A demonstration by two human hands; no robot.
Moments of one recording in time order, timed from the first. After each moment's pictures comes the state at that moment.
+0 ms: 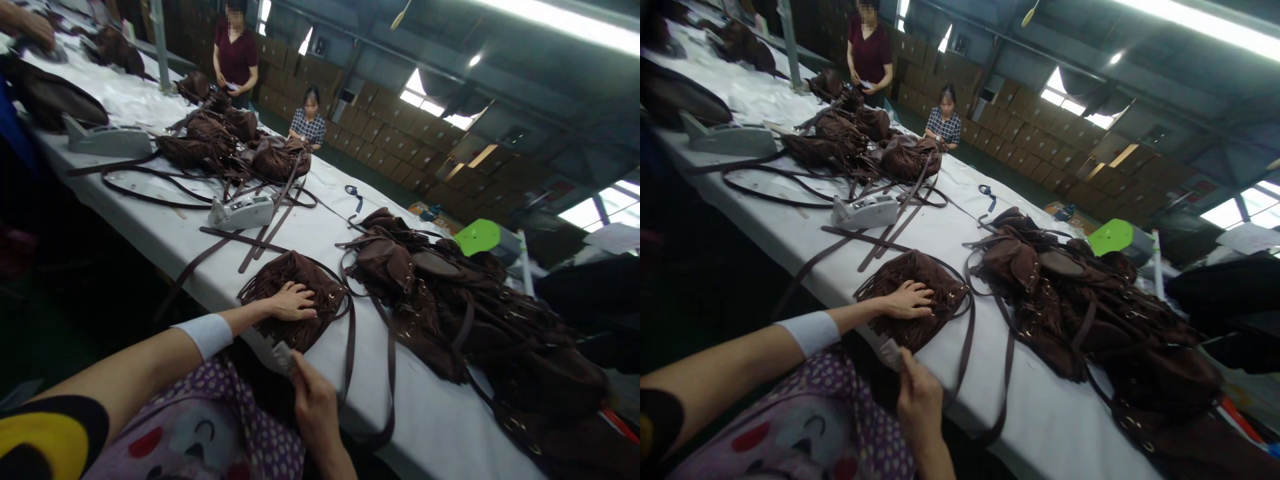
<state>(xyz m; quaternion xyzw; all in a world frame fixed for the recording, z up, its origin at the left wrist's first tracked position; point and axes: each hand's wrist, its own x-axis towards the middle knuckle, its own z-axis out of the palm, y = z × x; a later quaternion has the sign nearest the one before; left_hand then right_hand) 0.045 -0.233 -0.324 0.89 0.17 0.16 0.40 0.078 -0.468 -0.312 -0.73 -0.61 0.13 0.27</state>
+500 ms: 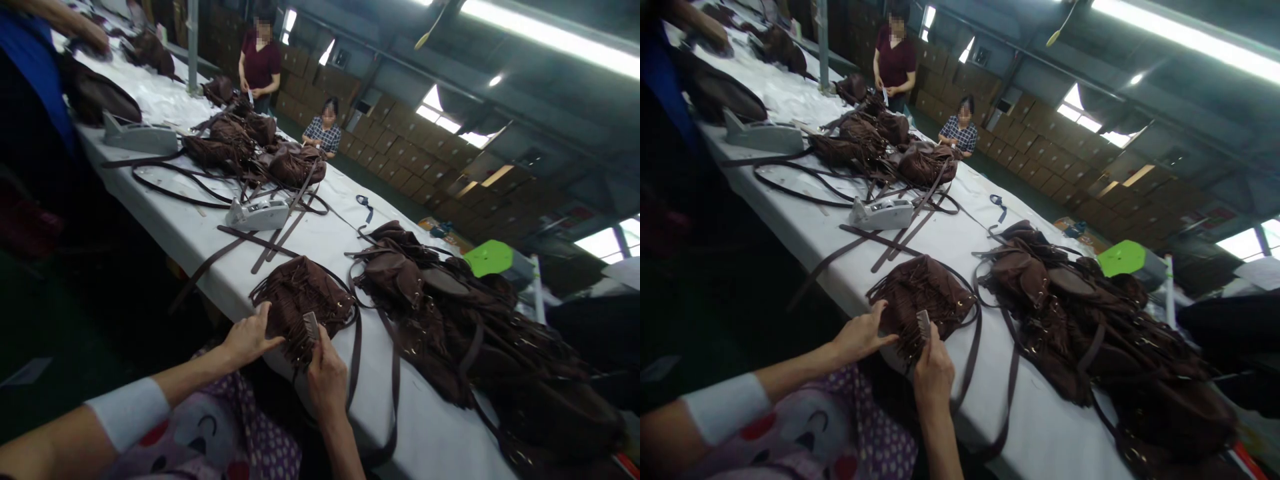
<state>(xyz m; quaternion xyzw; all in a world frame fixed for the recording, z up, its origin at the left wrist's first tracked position) -0.064 -0.306 -0.354 0.81 0.47 0.16 0.32 0.097 -0.419 -0.300 -0.79 -0.56 0.02 0.24</state>
